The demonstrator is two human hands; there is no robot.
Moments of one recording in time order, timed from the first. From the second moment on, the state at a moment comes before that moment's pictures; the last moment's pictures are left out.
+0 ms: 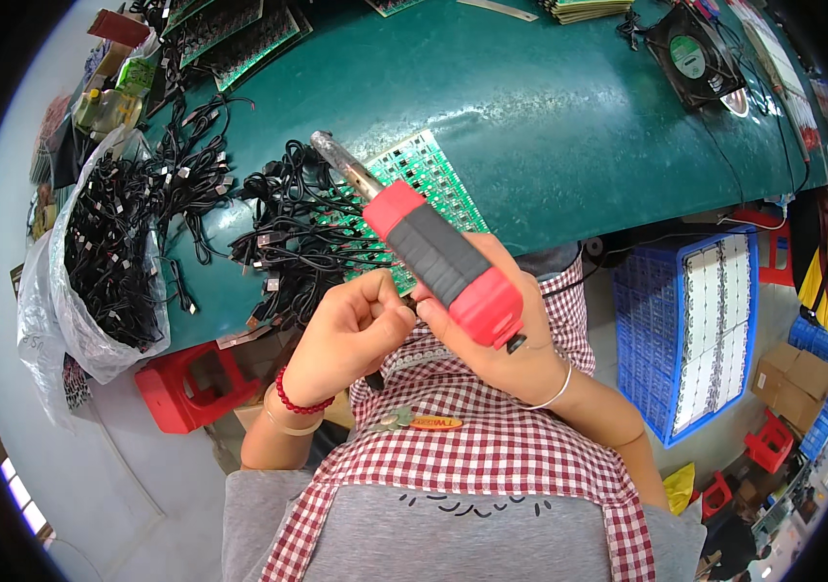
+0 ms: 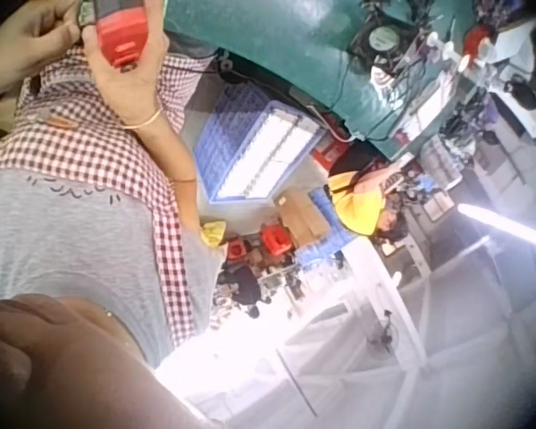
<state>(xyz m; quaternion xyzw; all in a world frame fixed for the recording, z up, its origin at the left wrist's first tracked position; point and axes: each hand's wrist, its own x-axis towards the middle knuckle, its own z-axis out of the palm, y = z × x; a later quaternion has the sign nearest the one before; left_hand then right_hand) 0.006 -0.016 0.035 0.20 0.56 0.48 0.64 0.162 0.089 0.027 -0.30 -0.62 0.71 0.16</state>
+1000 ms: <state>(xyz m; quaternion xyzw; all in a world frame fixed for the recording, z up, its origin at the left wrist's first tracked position) 0.021 -0.028 0.020 0.34 0.64 0.49 0.48 0.164 0.079 0.020 -0.35 -0.52 0.76 0.18</state>
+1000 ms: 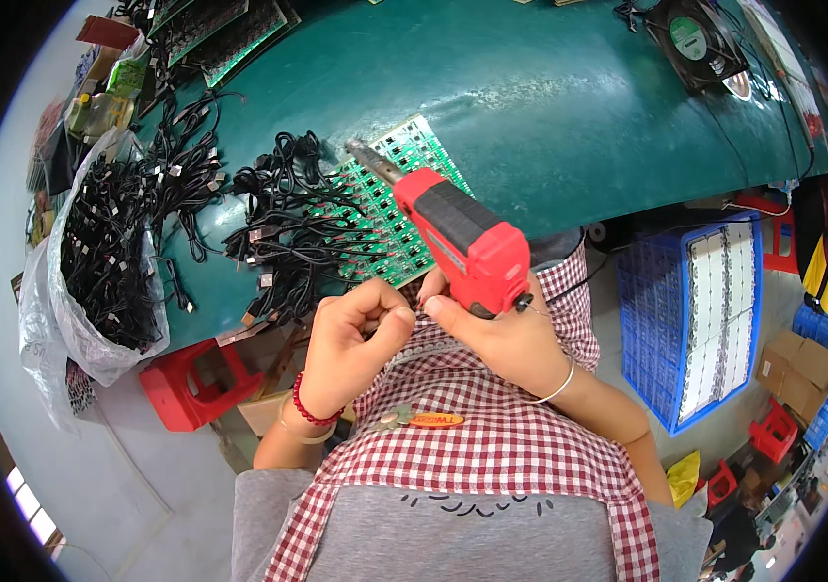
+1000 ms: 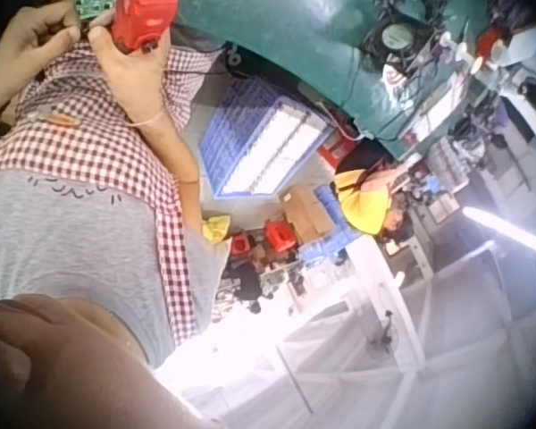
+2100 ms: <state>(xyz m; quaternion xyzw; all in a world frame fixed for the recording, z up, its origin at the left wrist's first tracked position) 0.041 -0.026 0.028 0.52 0.72 0.41 0.18 0.172 0.073 0.006 -0.27 -0.62 0.70 0.22</state>
